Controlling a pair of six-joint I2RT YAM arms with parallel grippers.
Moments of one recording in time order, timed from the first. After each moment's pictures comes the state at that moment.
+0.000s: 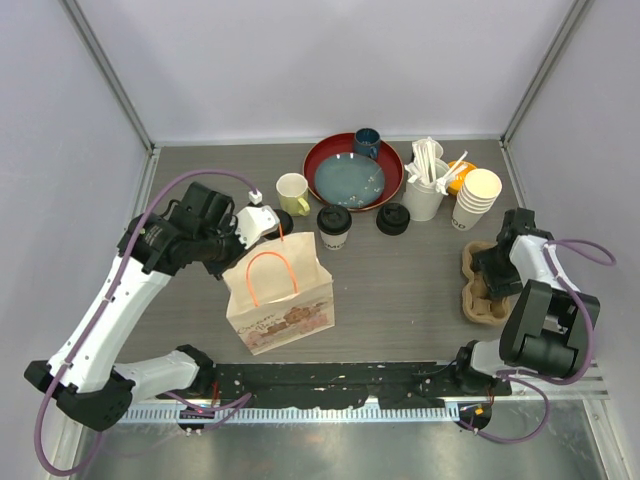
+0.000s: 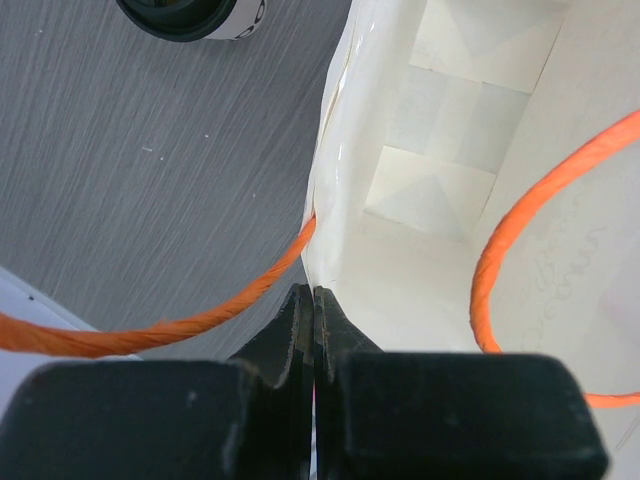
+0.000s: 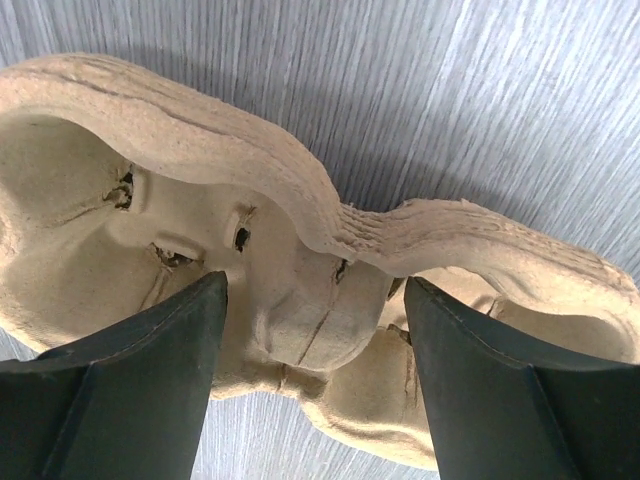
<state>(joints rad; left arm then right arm) -0.56 1.12 1.46 -1.34 0.07 0.43 -0.34 1.37 0.84 -0.82 0.20 1.04</state>
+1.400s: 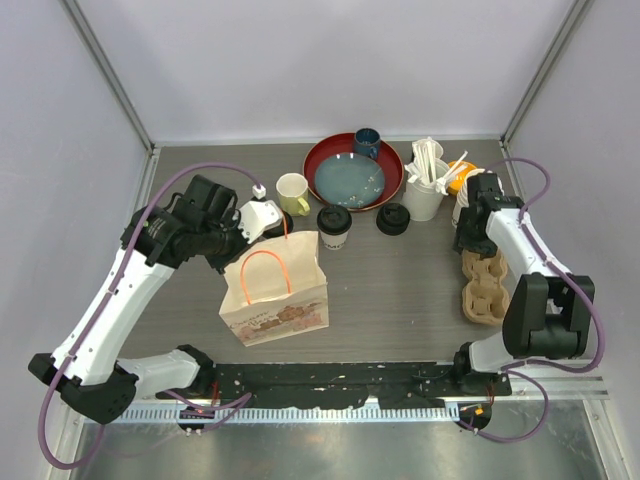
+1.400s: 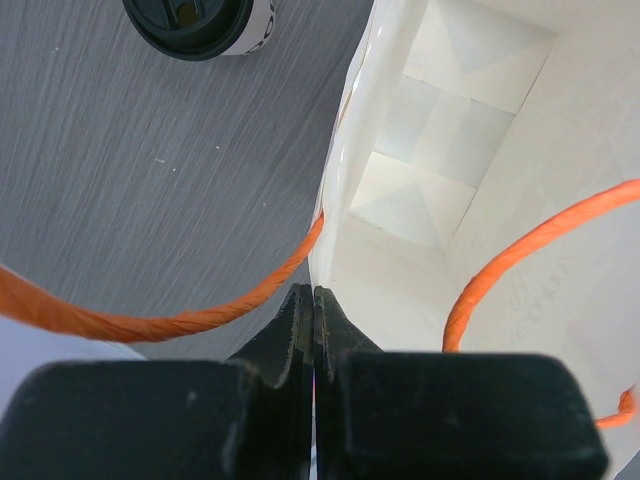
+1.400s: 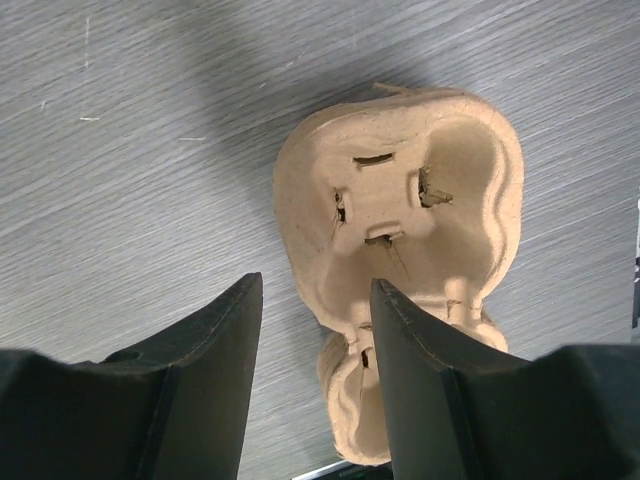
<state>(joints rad) -0.56 1.17 1.51 -1.35 0.07 0.45 -0.05 1.44 1.07 -0.82 0.25 0.23</state>
